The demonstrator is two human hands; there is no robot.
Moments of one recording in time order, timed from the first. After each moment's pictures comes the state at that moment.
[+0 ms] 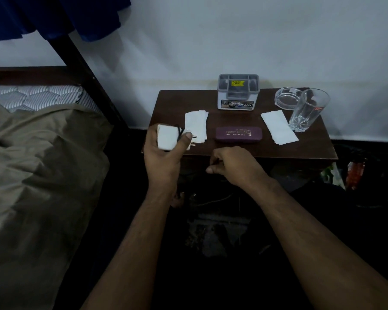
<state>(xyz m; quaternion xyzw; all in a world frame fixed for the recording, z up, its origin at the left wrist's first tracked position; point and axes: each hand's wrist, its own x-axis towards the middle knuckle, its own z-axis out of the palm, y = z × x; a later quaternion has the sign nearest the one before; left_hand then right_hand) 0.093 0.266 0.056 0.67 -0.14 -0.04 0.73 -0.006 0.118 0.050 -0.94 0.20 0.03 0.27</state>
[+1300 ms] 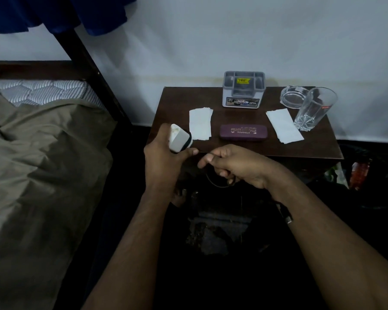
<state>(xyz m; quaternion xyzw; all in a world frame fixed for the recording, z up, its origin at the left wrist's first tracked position) 0.103 0.286 0.058 0.86 -0.25 0.04 0.45 -0.008 0.126 0.067 -0.73 0.18 0.13 0.64</state>
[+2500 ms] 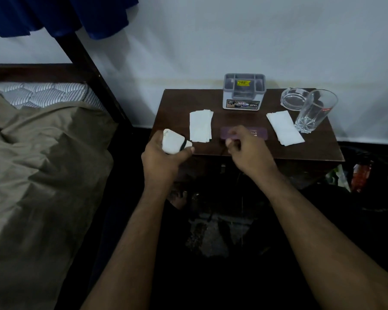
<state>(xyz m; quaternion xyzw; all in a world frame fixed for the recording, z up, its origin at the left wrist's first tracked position) 0.106 0.287 0.058 0.81 -0.15 -0.06 0.57 -0.004 0.104 0.051 -0.88 0.30 -0.14 0.34</state>
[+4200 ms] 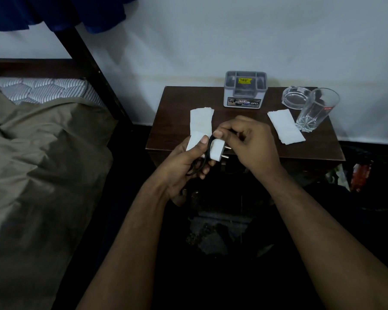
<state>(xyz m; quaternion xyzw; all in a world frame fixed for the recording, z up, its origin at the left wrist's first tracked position) 0.090 0.272 0.065 0.58 -0.21 -0.44 0.65 -0.004 0.111 0.073 -0.84 0.13 -0.32 0.43</state>
